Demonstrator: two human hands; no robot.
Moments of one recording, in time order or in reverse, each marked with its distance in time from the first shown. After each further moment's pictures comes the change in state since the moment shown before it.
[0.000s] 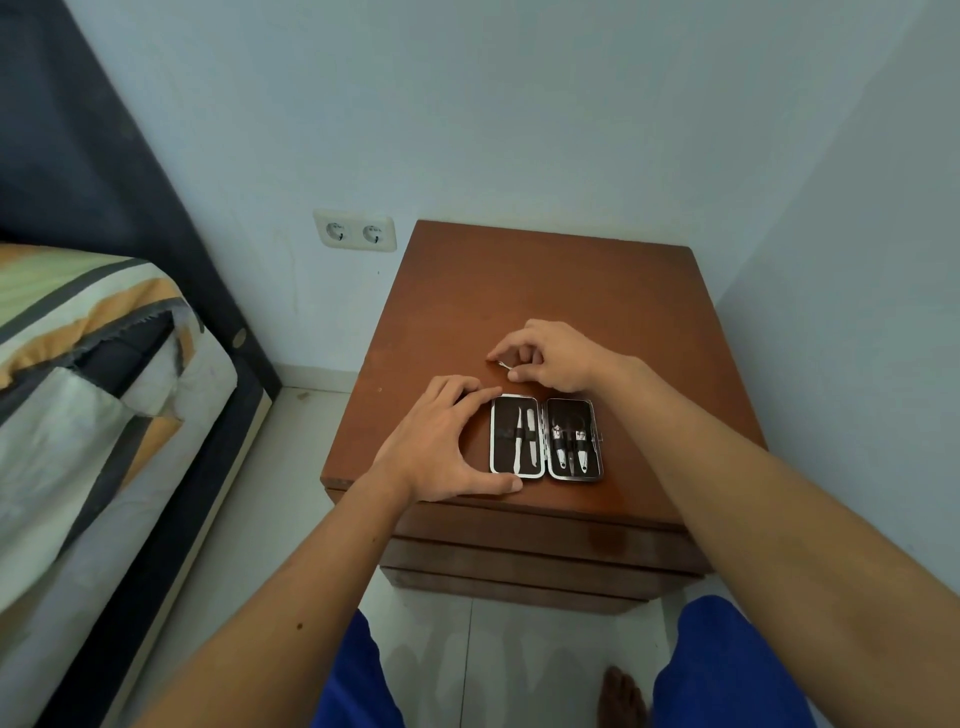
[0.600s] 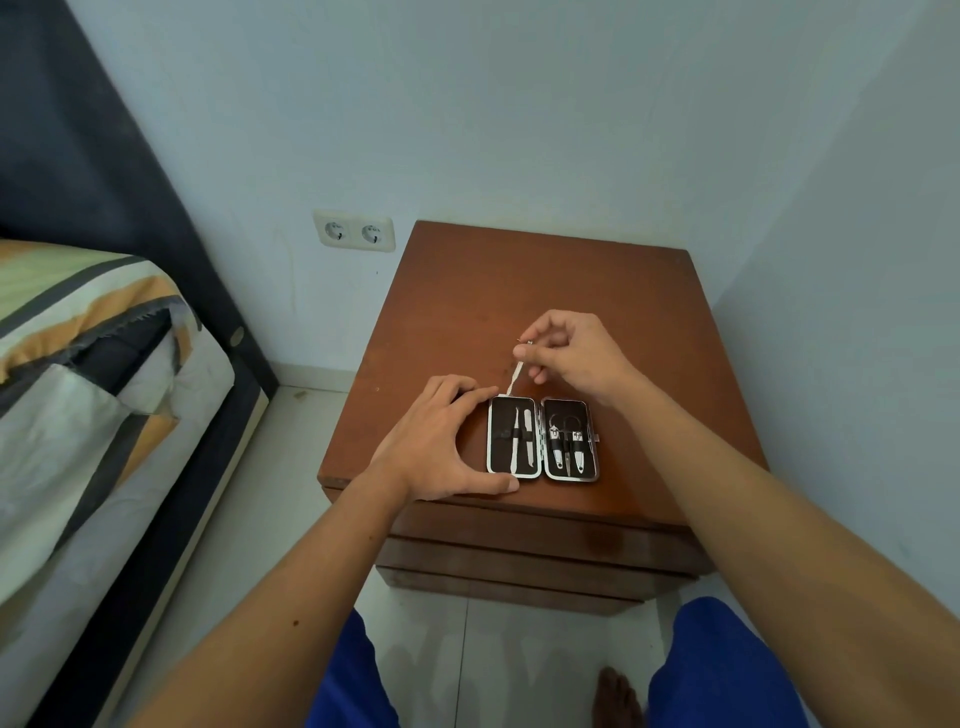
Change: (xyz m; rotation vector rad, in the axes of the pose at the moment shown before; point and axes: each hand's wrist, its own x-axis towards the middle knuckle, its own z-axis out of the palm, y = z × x) left_hand 0.000 0.000 0.001 -0.034 0.008 -0.006; right_hand -0.028 -0.002 0.006 0.737 0.339 0.185
